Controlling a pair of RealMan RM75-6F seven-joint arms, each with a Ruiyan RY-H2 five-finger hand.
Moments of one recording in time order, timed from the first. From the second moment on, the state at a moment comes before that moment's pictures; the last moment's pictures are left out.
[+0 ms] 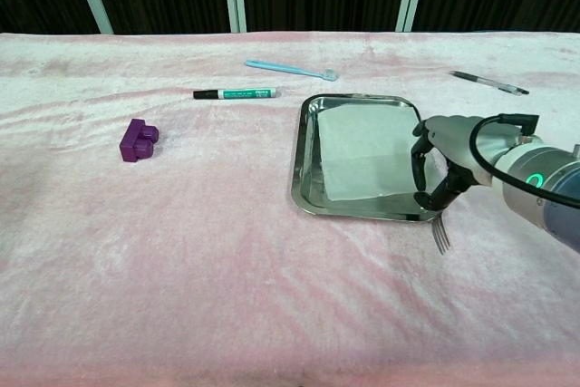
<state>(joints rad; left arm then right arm) -0.03 -1.12 -0.10 -1.71 1.35 1.52 0.09 0.68 -1.73 0.26 -1.76 -0.52 1.32 -0.95</state>
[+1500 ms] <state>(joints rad) -0.03 -1.11 -0.10 -1.71 1.35 1.52 0.08 0.74 -1.79 0.29 -1.71 -0.43 1.38 -0.95</state>
